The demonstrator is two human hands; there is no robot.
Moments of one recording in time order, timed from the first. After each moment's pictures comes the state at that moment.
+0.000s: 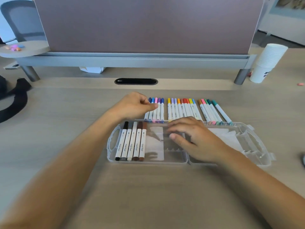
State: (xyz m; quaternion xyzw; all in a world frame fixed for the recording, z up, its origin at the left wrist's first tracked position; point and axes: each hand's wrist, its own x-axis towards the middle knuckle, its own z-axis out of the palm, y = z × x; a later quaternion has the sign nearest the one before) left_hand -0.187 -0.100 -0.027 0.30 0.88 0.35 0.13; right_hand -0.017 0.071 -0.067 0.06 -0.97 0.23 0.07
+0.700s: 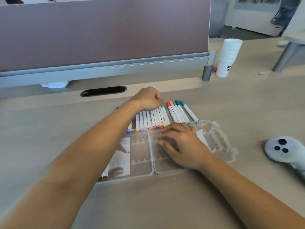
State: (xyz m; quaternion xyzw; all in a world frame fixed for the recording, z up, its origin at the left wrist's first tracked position) left_hand -0.198 0.070 -0.034 0.40 0.88 0.22 0.10; right_hand 0.011 0.122 -0.095 -0.05 -0.96 0.22 0.14
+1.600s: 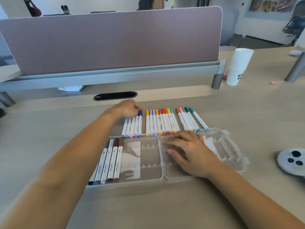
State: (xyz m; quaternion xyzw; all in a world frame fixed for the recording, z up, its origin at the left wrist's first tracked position) left_hand -0.261 -0.006 -0.047 0.34 0.92 0.13 0.15; right_hand 0.012 0.123 -0.098 -0.02 -0.98 0.19 0.11
